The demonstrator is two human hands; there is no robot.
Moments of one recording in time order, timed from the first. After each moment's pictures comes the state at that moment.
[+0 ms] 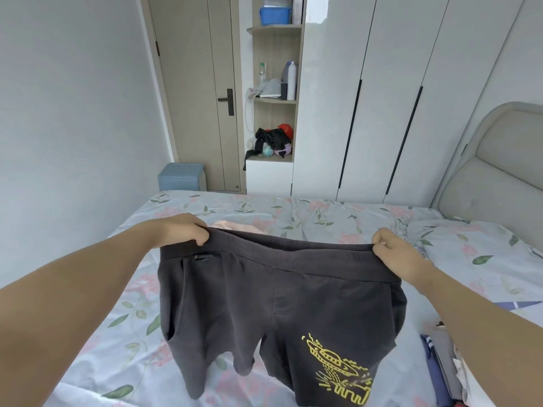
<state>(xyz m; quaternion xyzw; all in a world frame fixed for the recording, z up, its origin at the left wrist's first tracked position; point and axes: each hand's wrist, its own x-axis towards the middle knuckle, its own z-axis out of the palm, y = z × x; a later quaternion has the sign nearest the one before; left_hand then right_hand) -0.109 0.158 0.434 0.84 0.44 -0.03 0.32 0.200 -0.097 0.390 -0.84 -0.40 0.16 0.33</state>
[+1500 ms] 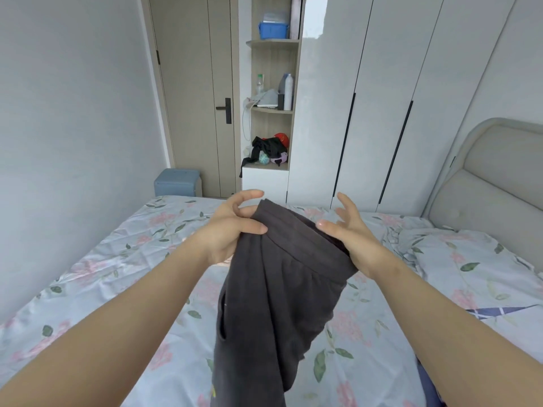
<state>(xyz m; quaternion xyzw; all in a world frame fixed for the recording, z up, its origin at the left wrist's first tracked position) -0.062 0.054 0.451 0.57 0.20 0.30 0.74 0.121 -0.075 0.437 -0.65 -0.39 0.31 0.58</state>
